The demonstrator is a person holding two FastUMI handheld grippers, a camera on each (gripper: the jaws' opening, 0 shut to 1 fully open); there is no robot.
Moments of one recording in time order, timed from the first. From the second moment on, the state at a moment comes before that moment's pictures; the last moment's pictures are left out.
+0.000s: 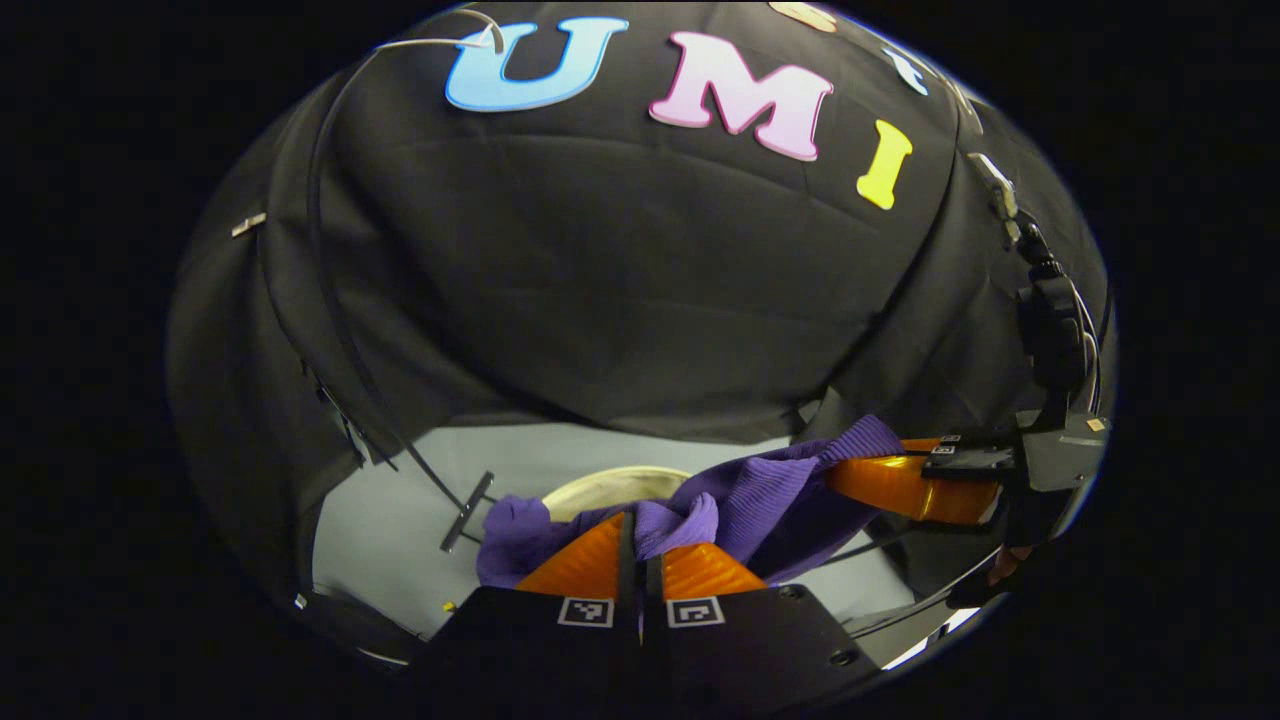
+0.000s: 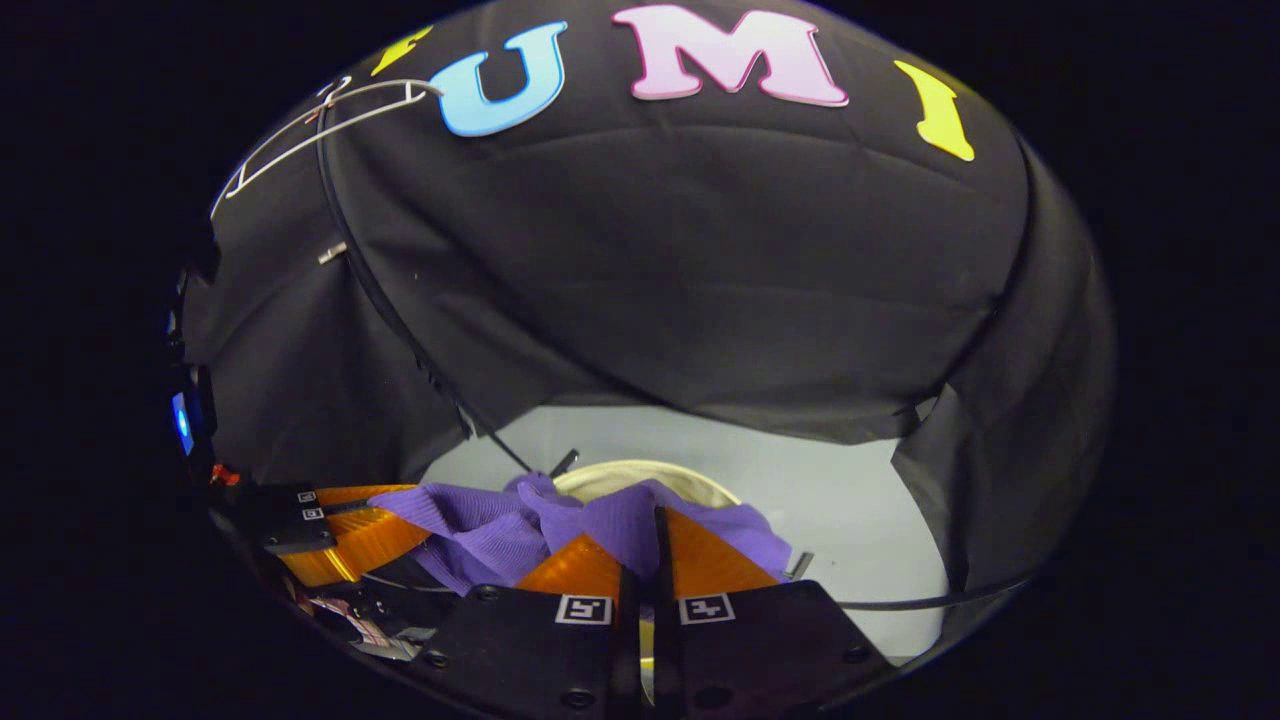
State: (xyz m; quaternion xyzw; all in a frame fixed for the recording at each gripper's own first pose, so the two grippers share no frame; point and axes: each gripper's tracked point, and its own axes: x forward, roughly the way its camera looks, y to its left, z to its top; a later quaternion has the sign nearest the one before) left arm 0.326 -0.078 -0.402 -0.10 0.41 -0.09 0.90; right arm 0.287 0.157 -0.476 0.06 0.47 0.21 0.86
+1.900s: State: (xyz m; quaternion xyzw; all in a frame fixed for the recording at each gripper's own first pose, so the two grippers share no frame) left arm 0.276 -0.038 -0.235 -0.08 0.29 -0.06 0.95; right arm 0.255 0.074 -0.307 0.05 0.33 0.08 0.94
